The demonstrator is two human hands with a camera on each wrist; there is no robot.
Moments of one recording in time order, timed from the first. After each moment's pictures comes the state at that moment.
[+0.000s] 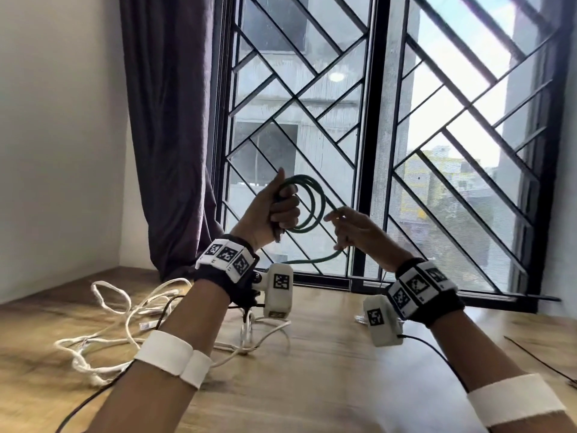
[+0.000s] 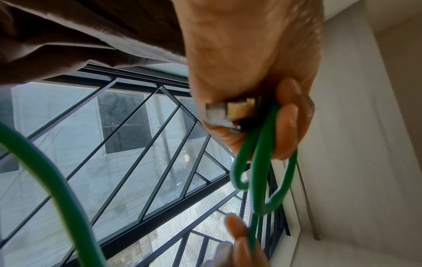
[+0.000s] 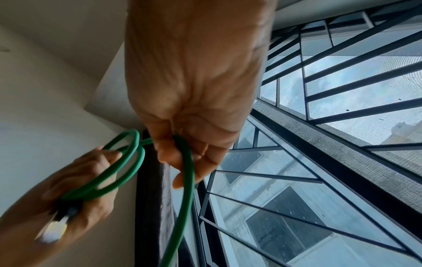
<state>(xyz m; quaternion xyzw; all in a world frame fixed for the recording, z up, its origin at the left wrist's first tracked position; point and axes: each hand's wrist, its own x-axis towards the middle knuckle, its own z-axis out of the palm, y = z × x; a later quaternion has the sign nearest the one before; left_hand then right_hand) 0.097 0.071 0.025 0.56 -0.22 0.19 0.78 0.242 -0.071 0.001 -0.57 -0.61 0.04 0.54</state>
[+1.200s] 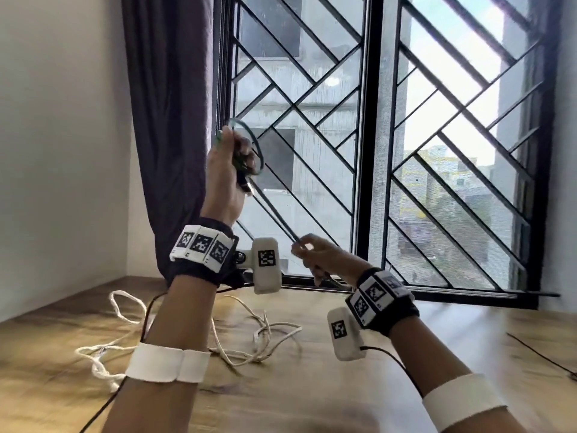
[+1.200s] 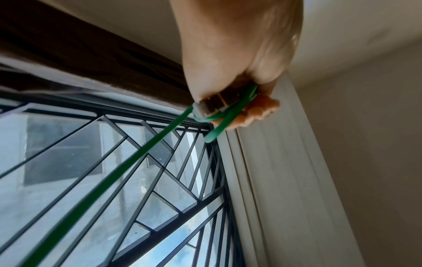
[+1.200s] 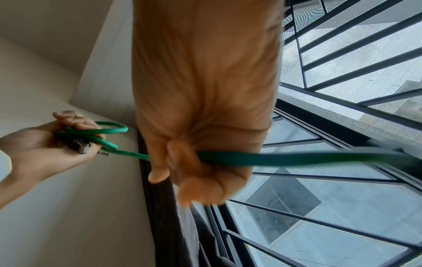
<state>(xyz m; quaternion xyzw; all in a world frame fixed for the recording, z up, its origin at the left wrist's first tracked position) 0.039 0.075 0.071 0.49 -0.25 0.57 0.60 0.201 -0.027 -0.022 -0.66 -0.57 0.13 0.47</state>
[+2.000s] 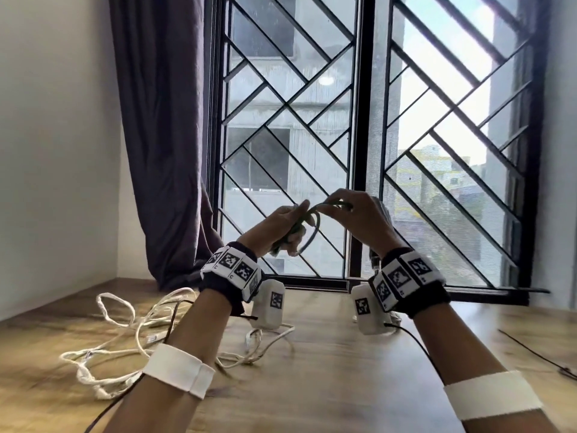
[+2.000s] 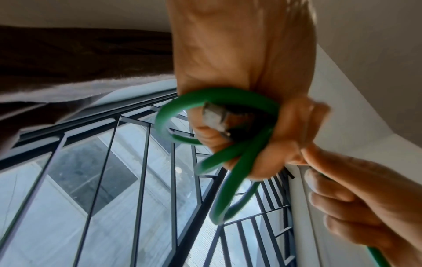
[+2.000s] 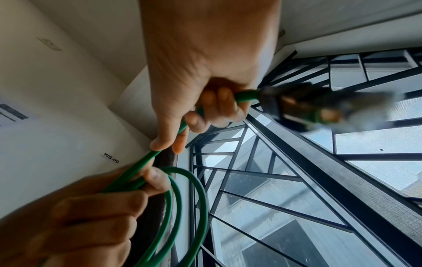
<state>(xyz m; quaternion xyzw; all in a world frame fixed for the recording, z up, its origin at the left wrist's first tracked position) 0.105 0.063 0.016 0.80 -0.06 0.24 0.55 0.216 -0.086 0.031 -0.69 -0.49 -0.33 0.41</state>
